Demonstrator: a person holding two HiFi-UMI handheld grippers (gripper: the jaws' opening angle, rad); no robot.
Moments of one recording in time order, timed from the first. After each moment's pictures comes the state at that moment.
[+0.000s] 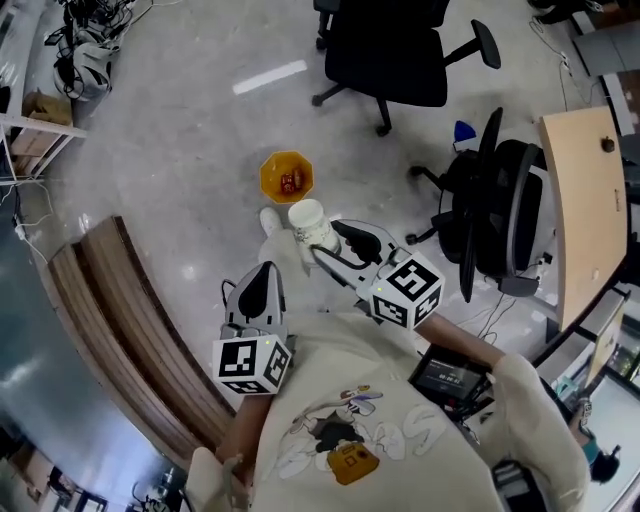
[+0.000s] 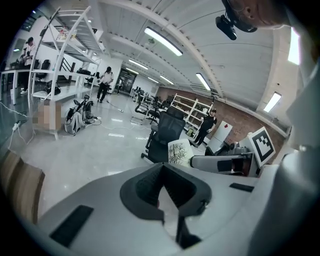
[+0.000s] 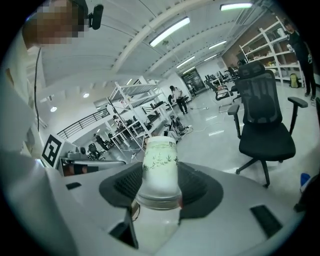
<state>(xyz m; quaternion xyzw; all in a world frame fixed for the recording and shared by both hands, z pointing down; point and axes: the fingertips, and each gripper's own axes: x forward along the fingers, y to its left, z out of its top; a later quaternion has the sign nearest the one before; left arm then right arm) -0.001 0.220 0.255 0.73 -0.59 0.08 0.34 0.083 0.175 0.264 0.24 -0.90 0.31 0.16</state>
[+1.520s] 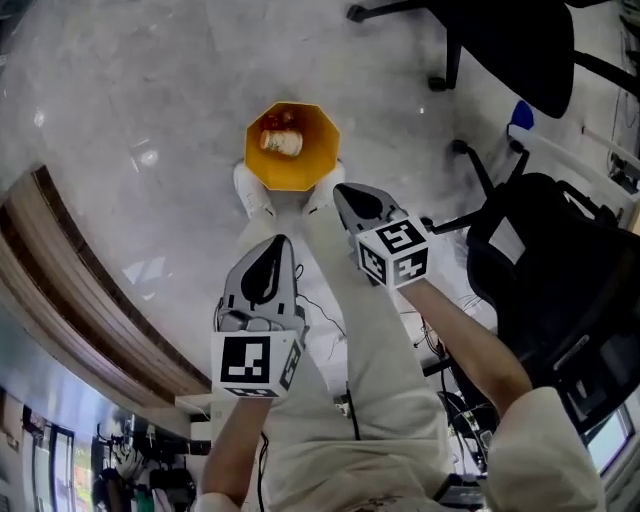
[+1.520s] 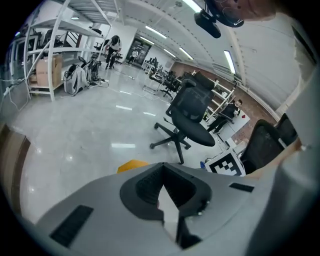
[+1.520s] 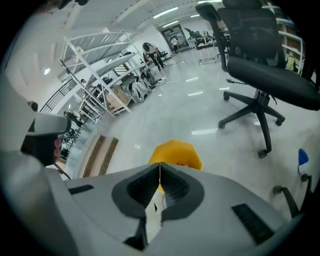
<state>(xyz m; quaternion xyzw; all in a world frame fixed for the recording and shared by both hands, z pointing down) -0.046 0.055 0.664 0.67 -0.56 0.14 0.47 0.050 0.026 0.789 0.26 -0.79 0.40 0.39</state>
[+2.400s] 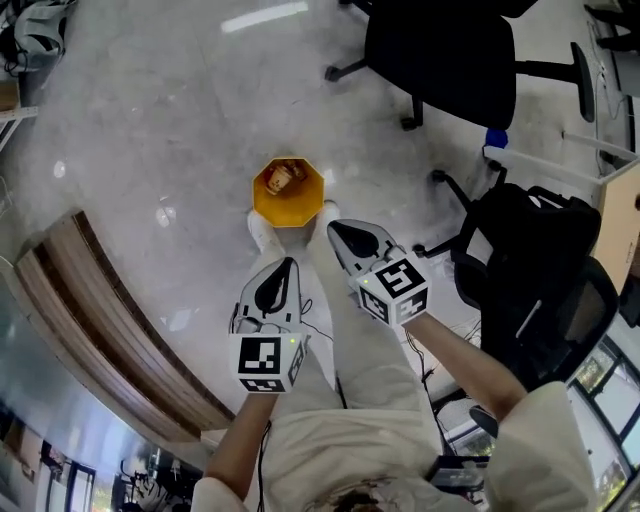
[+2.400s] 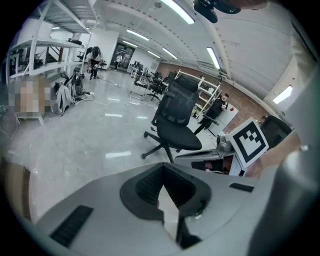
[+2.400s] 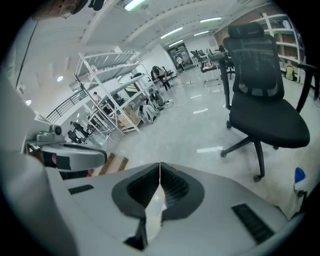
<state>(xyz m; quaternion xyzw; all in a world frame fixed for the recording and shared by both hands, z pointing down) -0.024 0.023 0.542 0.72 -0.53 0.17 0.42 0.039 -0.021 0.591 0.27 -0.84 0.36 0.31</state>
